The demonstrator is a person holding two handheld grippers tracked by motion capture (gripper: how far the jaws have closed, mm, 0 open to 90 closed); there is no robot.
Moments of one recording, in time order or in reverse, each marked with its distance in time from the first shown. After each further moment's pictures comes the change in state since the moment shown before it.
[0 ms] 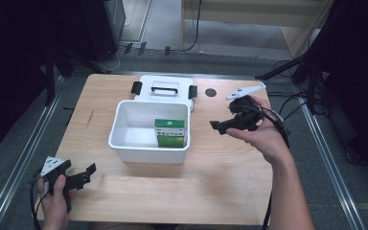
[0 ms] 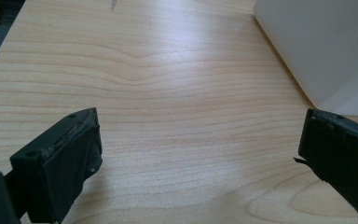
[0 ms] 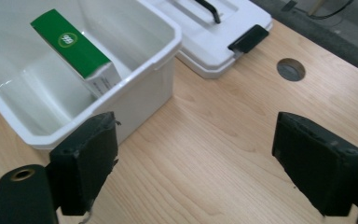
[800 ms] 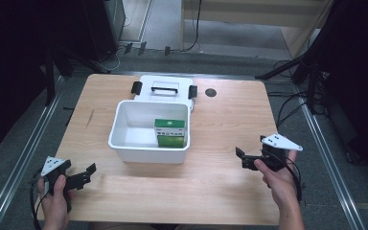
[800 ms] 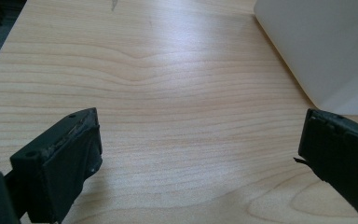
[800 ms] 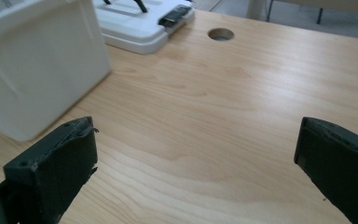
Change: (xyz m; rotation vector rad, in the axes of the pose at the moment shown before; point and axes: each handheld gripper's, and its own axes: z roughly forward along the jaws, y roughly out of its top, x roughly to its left) left arm -0.001 0.000 0.000 0.001 0.004 0.001; right arm -0.016 -0.155 0.002 -0.272 -0.187 0.212
